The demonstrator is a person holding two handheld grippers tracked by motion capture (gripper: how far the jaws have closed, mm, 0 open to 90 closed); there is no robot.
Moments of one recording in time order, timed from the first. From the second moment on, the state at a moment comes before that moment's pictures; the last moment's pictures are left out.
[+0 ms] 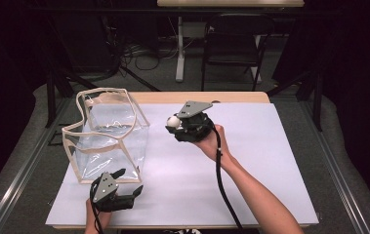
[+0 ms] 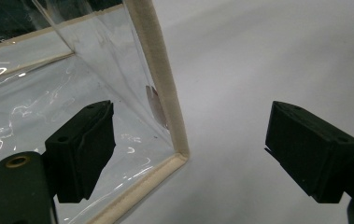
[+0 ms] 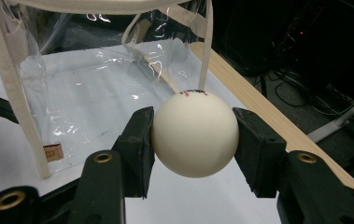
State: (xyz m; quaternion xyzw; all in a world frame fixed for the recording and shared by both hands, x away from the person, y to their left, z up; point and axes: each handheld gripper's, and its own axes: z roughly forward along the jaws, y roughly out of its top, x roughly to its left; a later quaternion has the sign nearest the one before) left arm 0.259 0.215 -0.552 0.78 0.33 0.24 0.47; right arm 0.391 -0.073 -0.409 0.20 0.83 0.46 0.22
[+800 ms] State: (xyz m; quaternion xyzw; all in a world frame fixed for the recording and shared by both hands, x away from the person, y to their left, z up) left arm 0.259 0.215 -0.552 0.78 0.33 0.24 0.47; right arm 0.401 -0.054 -0.391 0.19 0.84 0.46 0.22
